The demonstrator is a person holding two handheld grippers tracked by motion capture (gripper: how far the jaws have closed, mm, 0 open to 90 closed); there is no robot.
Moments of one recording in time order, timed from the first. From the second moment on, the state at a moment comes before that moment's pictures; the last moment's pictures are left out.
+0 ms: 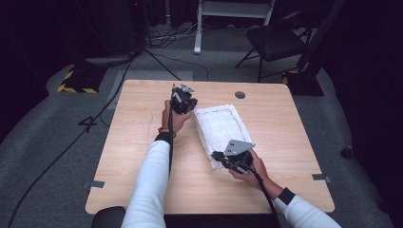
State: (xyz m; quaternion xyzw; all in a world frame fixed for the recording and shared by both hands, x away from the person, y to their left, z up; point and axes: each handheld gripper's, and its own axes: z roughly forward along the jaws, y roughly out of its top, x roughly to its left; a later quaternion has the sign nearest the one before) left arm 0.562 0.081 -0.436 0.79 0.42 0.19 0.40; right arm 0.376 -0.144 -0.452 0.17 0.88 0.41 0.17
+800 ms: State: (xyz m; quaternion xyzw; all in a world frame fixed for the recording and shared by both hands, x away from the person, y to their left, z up) left arm 0.548 0.095 -0.463 0.79 0.47 0.13 0.37; right arm 0.381 -0.182 -0.458 0.22 0.88 0.39 0.17
